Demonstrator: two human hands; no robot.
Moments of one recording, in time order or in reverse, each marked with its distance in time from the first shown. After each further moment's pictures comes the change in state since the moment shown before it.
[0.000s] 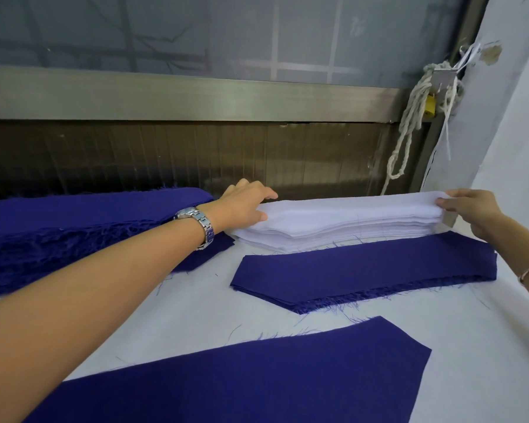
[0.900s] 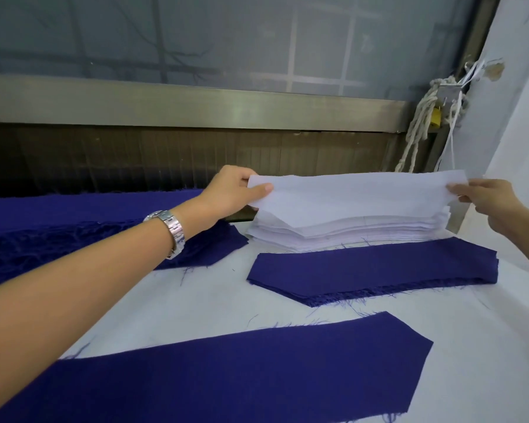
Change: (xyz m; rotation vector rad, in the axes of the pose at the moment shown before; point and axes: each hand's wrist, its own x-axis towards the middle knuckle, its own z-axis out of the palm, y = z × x) left_hand -0.052 -0.013 -0.031 -0.813 0.298 -0.144; right_hand -0.040 -0.055 -0.014 -0.044 -0.008 -0.113
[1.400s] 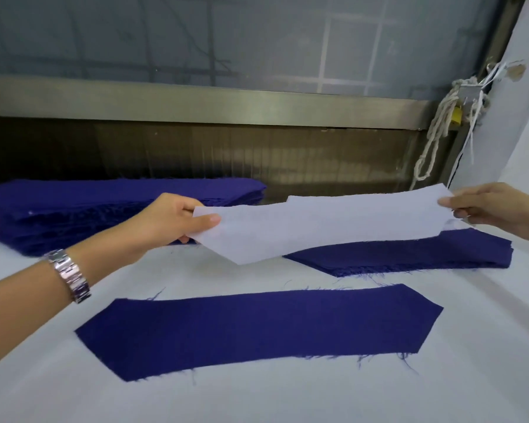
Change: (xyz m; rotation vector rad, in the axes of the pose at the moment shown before) left_hand -0.146 -0.020 -0.100 0.086 -0.012 -0.277; right_hand -0.084 -0.041 -0.010 -0.091 -0.539 0.076
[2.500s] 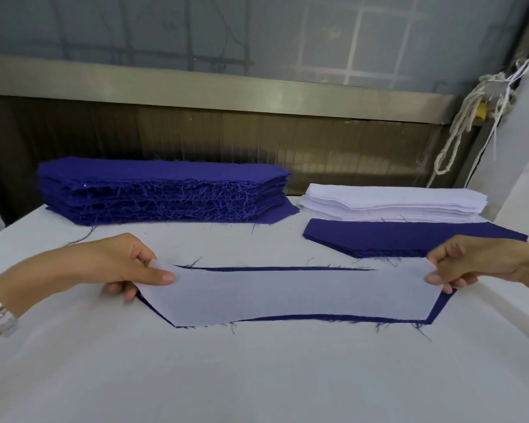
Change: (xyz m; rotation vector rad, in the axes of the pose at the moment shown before) left_hand -0.097 -0.068 -0.061 0.222 -0.315 -0.378; right_hand -0.074 0.010 0.070 -0.364 -0.694 0.105
